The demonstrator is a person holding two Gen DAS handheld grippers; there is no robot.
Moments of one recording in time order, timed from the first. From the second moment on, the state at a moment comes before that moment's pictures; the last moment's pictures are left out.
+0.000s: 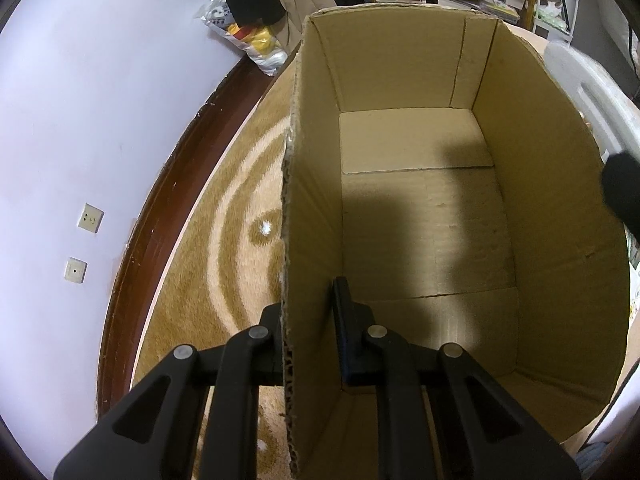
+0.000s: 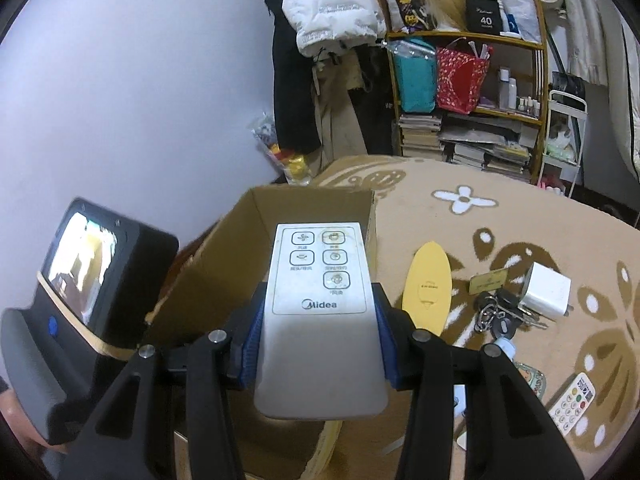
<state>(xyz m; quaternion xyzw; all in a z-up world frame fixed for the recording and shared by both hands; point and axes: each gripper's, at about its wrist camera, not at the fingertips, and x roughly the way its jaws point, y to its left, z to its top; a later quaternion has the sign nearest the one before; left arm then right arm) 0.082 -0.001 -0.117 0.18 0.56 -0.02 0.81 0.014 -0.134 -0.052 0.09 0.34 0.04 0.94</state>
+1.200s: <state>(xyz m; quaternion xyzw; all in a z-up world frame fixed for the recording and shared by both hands) 0.076 0.010 -0.111 0.16 0.57 -0.02 0.81 0.012 -0.144 -0.044 0.08 0.33 -0.01 0.94</state>
